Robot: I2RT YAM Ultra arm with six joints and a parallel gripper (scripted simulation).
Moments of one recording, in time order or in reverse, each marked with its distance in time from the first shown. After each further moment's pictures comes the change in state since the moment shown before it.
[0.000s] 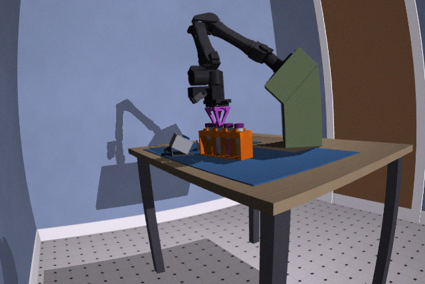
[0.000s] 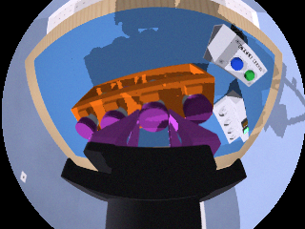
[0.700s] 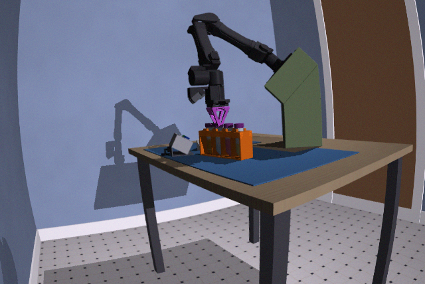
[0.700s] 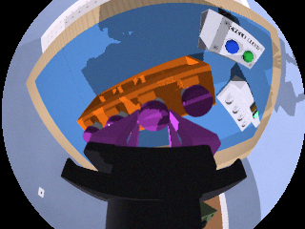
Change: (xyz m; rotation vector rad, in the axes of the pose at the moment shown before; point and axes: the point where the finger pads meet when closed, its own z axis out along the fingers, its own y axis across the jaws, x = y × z) arm 0.002 0.000 0.000 0.001 0.006 0.192
